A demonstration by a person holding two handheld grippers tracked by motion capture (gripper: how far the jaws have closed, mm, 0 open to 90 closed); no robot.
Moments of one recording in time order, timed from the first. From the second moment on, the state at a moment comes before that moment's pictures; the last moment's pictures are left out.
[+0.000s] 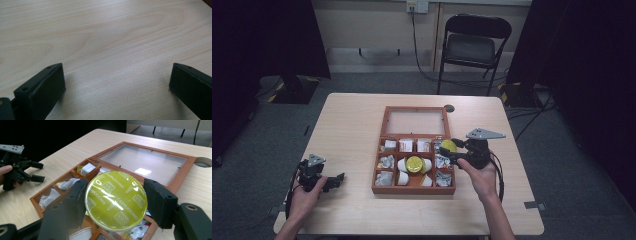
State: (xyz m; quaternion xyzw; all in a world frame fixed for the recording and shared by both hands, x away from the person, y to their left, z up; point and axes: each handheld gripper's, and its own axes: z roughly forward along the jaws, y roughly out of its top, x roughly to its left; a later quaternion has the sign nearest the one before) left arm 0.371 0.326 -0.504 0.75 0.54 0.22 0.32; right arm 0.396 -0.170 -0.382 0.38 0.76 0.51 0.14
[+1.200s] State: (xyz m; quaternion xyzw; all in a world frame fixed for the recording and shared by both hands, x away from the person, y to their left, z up) left arm 0.371 0.326 -0.504 0.75 0.54 0.22 0.32; right arm 0.412 -0.213 -0.402 0.45 0.74 0.47 0.16
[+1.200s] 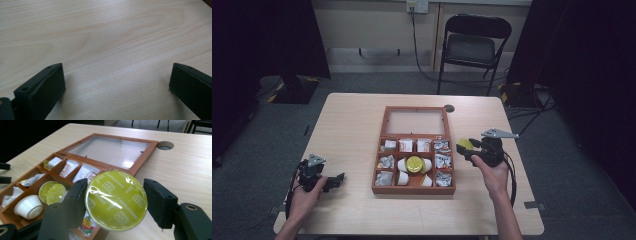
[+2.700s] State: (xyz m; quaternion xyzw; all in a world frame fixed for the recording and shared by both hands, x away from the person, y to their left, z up) left arm 0.371 0.326 -0.504 0.75 0.54 0.22 0.32; right arm 0.438 -0.228 -0.468 0.50 0.76 0.40 0.14
